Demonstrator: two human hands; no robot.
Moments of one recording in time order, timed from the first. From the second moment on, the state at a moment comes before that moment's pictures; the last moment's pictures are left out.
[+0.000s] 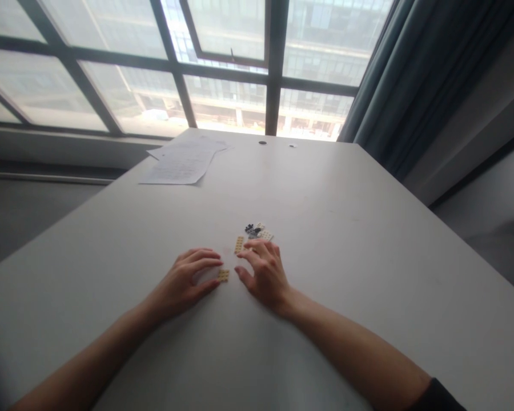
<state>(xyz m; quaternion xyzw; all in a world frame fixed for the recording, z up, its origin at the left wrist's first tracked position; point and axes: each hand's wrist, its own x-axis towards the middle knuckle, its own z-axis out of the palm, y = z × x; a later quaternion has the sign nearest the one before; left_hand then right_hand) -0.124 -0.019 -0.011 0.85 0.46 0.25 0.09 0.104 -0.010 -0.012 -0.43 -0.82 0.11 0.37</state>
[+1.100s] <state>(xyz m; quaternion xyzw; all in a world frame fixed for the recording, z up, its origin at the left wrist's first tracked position) -0.101 0.050 -0.010 0.83 0.51 0.17 0.14 0.140 0.035 -0.022 -0.60 -0.64 0.12 0.47</state>
